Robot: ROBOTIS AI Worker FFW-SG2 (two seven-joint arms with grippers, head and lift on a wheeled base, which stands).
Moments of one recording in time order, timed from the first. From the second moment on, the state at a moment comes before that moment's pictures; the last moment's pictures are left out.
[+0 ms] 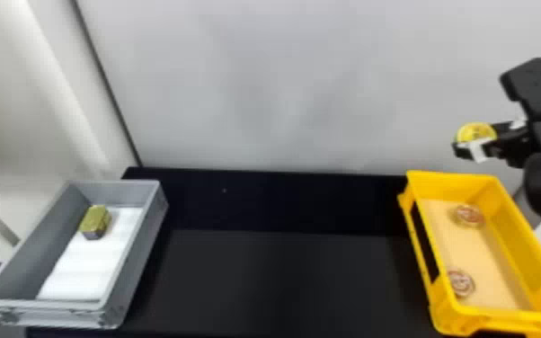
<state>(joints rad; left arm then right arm) -0.25 0.33 0.20 -2.22 0.00 0.14 0.27 -0.41 -0.26 -0.02 -1.73 0.71 1.04 0.71</state>
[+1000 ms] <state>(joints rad) -0.24 0.32 0.20 -2.23 0.00 0.13 0.27 -0.53 -0.32 -0.20 -1.18 0.37 0.85 0.61</state>
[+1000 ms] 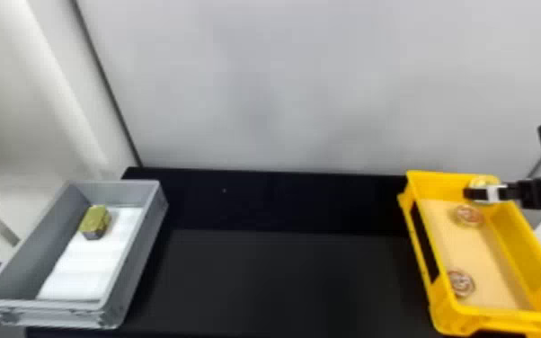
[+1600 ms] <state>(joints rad) -0.23 0.32 0.21 -2.23 0.01 0.12 0.26 -0.57 -0.35 -0.20 -0.94 0.29 0.76 0.54</state>
